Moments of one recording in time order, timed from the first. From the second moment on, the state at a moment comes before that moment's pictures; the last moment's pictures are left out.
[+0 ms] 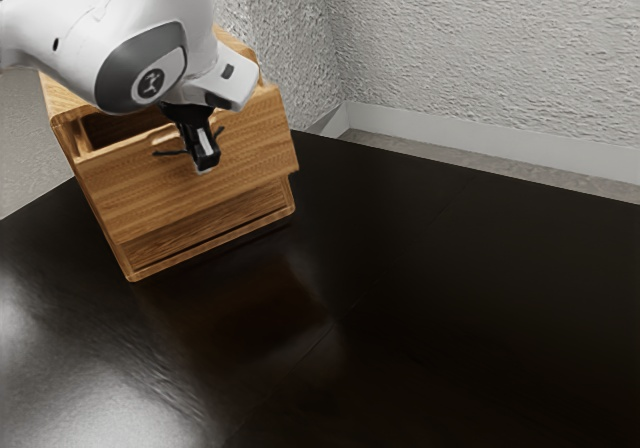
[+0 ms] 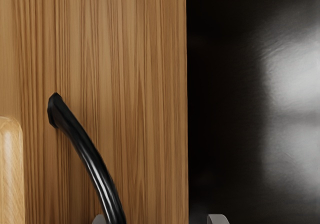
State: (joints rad) arm 0.26 0.05 -0.17 -1.49 0.45 1.76 0.50
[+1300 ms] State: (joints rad) arm 0.07 -0.24 -0.18 -1.80 0.45 1.77 0.34
